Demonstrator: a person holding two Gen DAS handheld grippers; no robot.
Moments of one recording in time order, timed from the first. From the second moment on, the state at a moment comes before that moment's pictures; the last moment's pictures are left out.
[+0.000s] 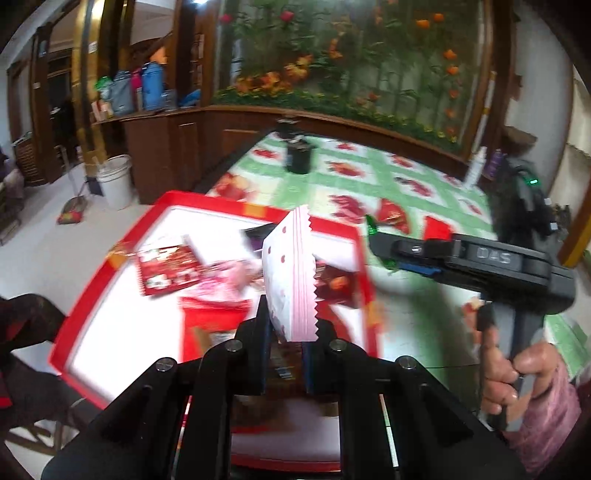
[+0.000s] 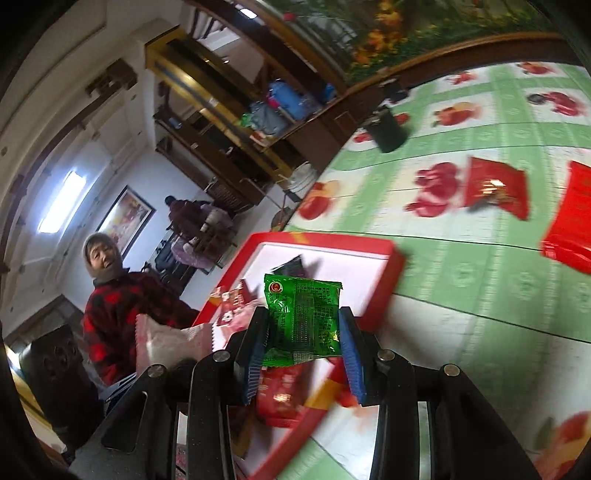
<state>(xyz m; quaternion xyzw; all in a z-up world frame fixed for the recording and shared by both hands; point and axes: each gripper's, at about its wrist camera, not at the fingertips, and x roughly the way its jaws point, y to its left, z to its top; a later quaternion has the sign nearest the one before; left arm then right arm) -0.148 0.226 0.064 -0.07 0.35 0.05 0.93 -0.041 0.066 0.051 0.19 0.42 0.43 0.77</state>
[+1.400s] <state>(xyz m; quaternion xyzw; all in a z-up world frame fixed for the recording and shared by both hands) -0.116 0.142 0.095 0.07 0.32 0.10 0.94 0.045 -0.026 0.018 0.08 0.43 0.02 0.90</state>
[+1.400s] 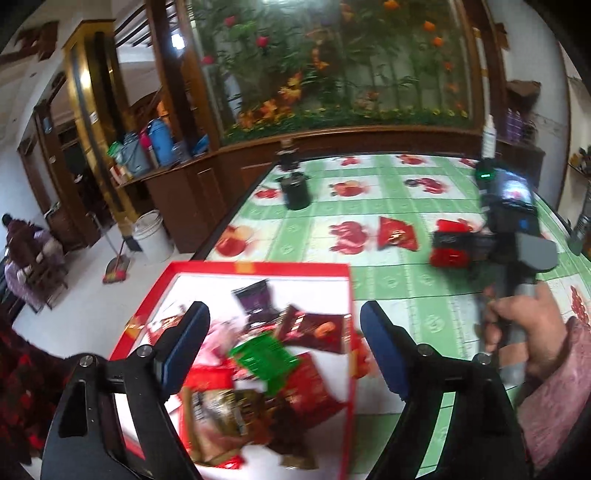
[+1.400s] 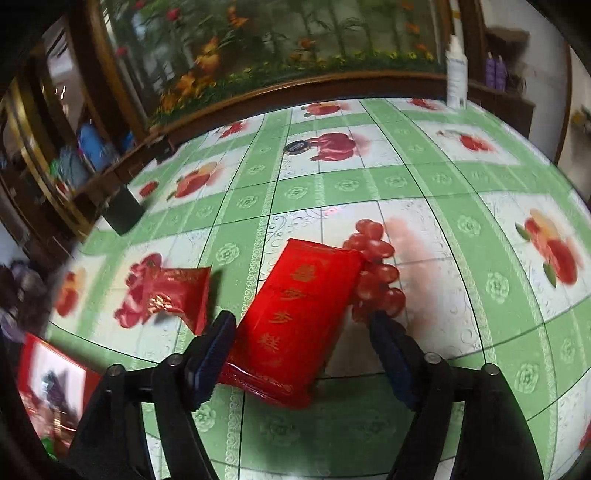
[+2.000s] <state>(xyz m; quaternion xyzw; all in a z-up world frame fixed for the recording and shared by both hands) 0.011 0.073 0.080 0.08 0.38 0.04 0.92 0.060 -0.090 0.020 -0.02 0.47 0.03 0.88</state>
